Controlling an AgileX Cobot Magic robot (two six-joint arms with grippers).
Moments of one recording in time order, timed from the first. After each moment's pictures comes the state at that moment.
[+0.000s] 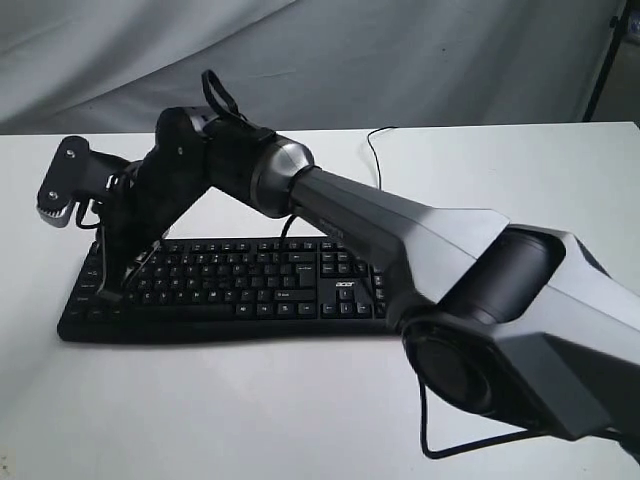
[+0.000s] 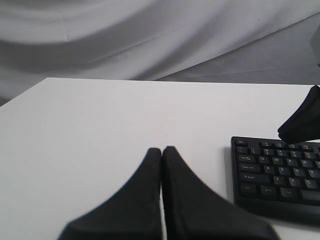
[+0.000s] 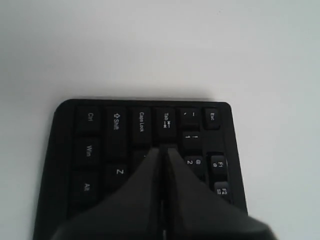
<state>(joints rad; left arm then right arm) 0.05 0.00 -0.01 0.06 0.28 -0.02 0.69 2.63 -2.46 0.37 0.86 -0.91</state>
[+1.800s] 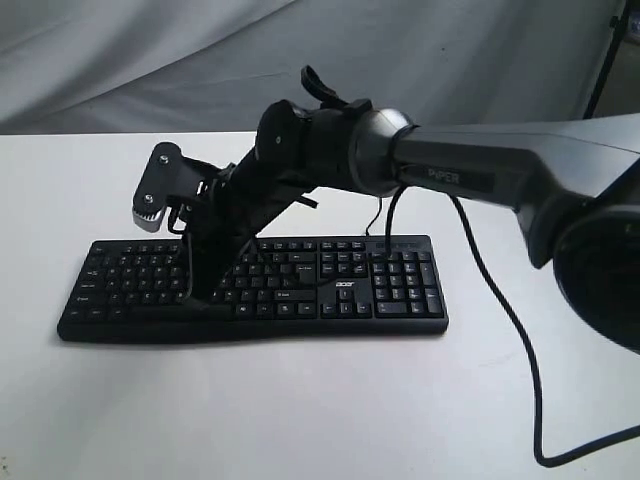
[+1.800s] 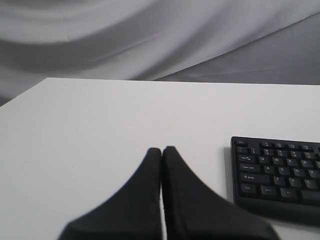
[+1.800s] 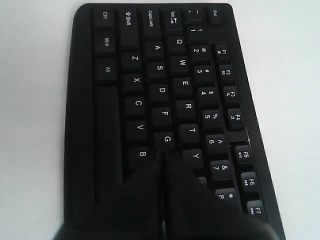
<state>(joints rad) 0.05 0.00 -0.01 0.06 0.28 -0.02 0.59 2.29 -1.80 0.57 0.64 -1.15</state>
